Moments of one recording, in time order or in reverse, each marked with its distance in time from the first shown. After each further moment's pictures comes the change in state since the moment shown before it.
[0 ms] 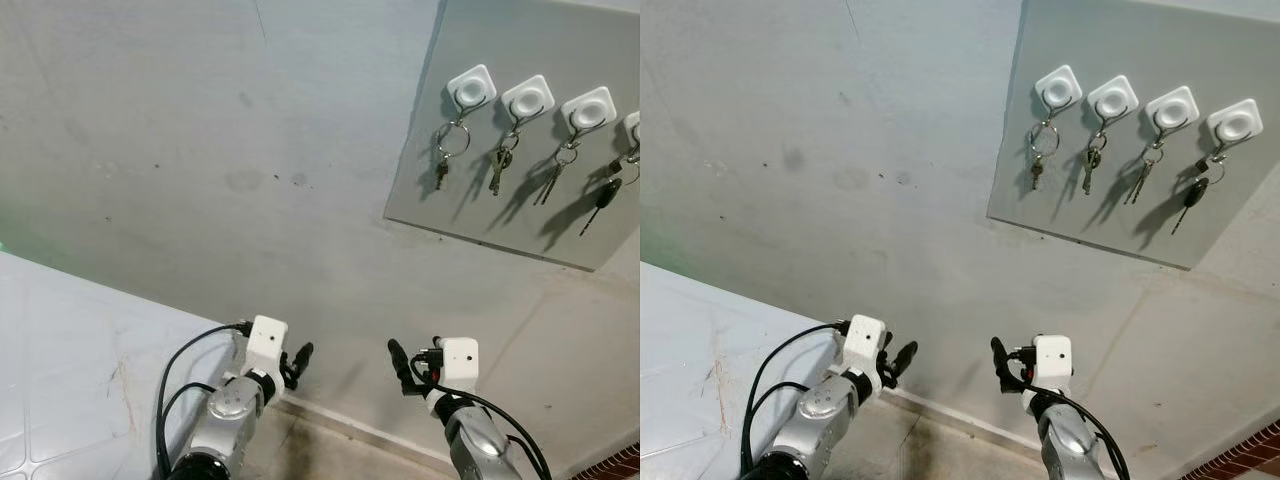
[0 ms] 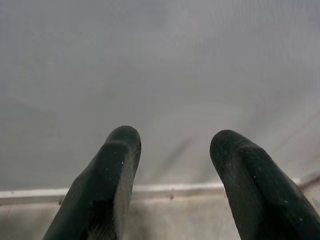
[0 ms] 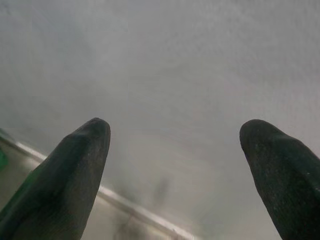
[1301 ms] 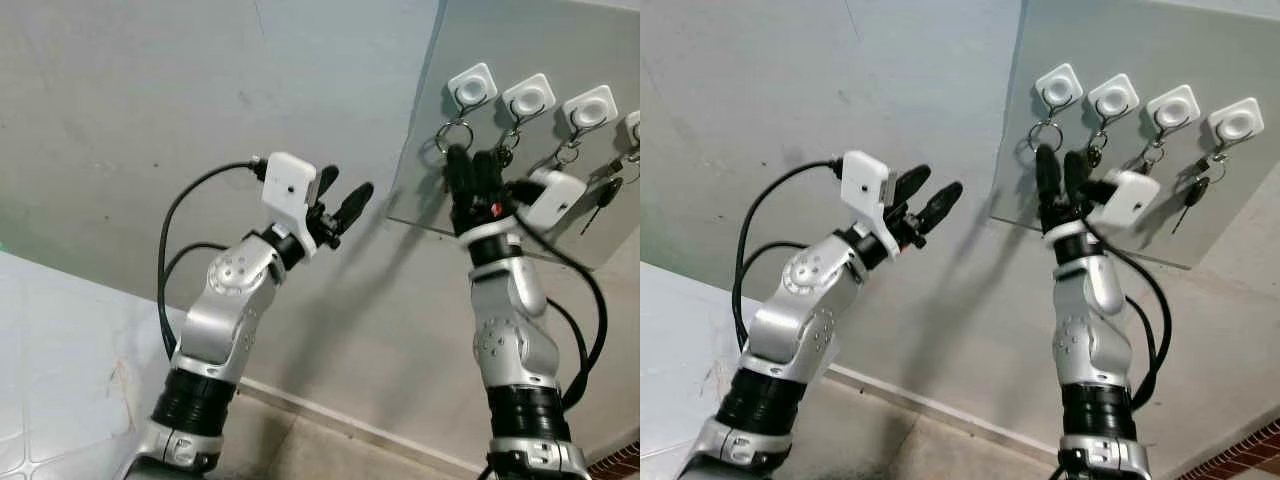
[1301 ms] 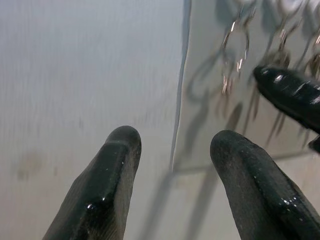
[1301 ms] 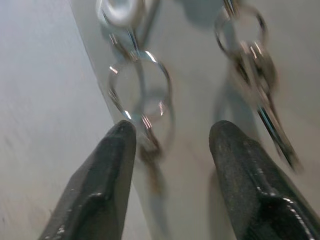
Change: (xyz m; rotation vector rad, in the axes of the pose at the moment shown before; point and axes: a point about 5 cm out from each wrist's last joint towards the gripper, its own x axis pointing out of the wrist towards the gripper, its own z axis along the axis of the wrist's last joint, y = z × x) left arm -0.033 -0.028 0.210 0.114 -0.598 -0.230; right arm 0.020 0.006 0.210 0.286 -0.687 0.123
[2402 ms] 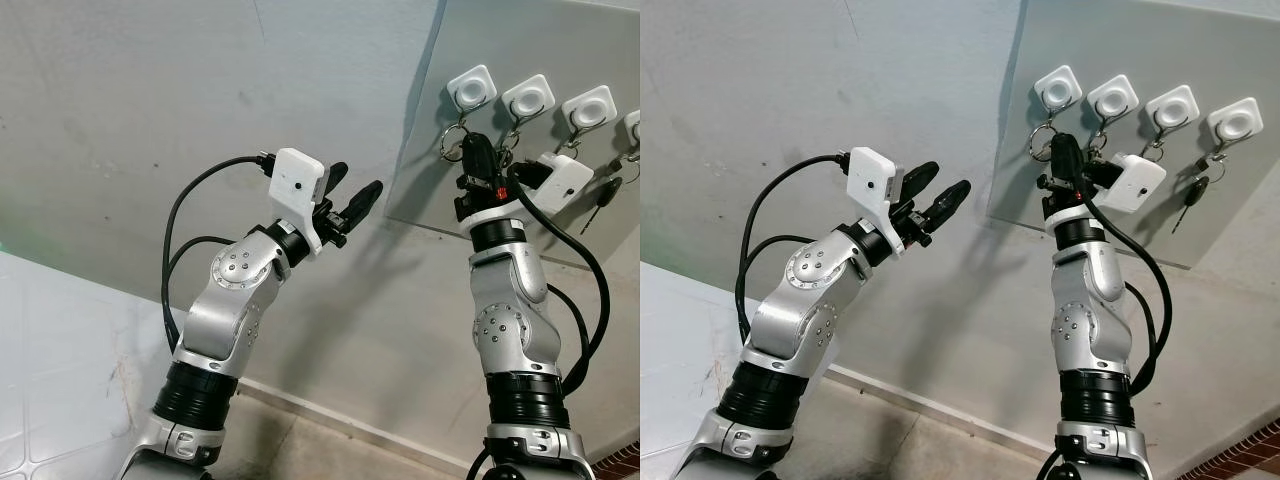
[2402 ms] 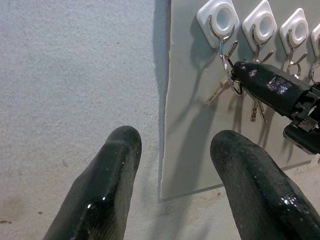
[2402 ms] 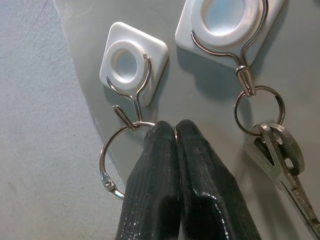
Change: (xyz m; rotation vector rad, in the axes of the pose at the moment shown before) left arm 0.013 -0.003 0.025 0.041 -0.052 -0.068; right arm 0.025 0.013 0.025 0.045 -0.085 -0.025
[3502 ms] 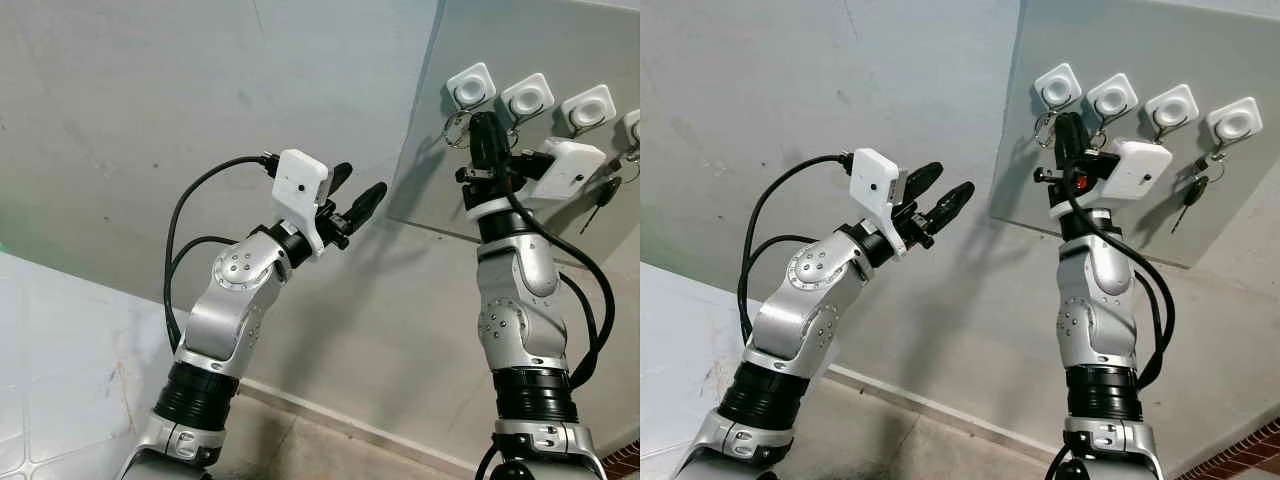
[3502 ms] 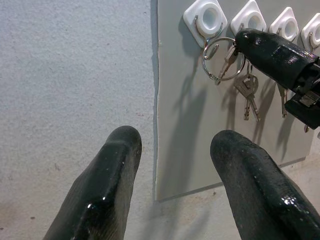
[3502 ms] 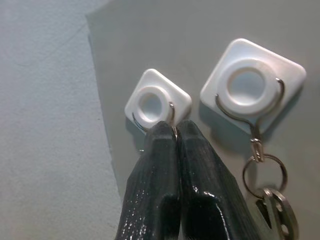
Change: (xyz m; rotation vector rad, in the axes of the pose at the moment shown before) left arm 0.001 -0.003 -0.001 0.011 -0.003 -0.023; right arm 0.005 0.004 0.016 -0.162 -0.083 0.049
